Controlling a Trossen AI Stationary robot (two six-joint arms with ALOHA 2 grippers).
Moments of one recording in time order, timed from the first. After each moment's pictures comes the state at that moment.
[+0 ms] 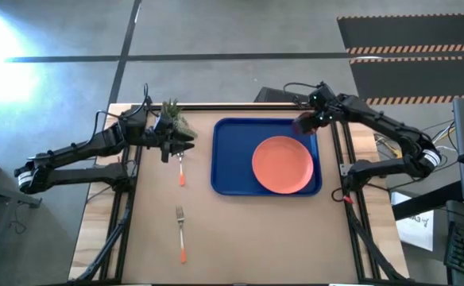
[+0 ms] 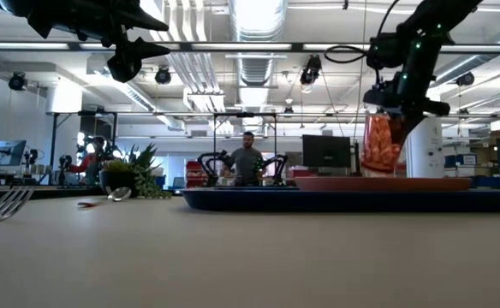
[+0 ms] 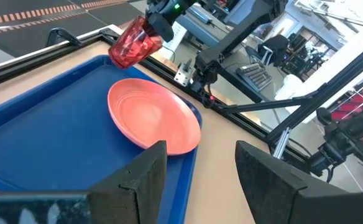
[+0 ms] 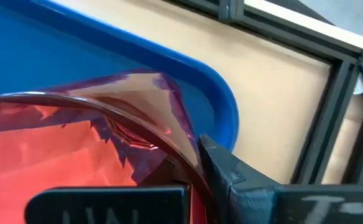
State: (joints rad) left arm 0.45 0.76 0.65 -0.12 0.41 -0.44; right arm -0.87 1.24 0.94 -0.85 0.07 0.29
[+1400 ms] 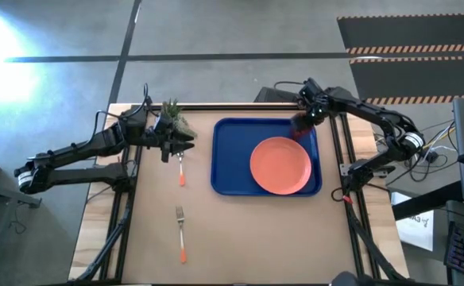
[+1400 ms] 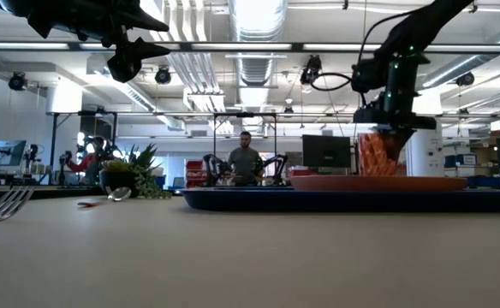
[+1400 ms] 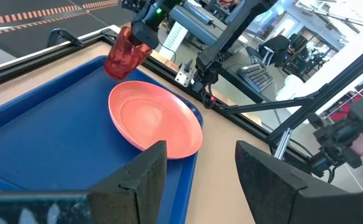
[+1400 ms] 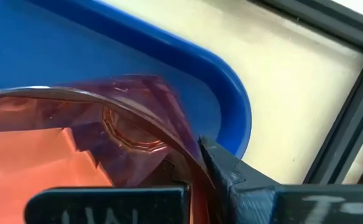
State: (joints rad) left arm 0.45 0.76 0.65 -0.12 0.40 -0.44; right arm -0.90 1.47 1.04 -0.88 0.03 0.25
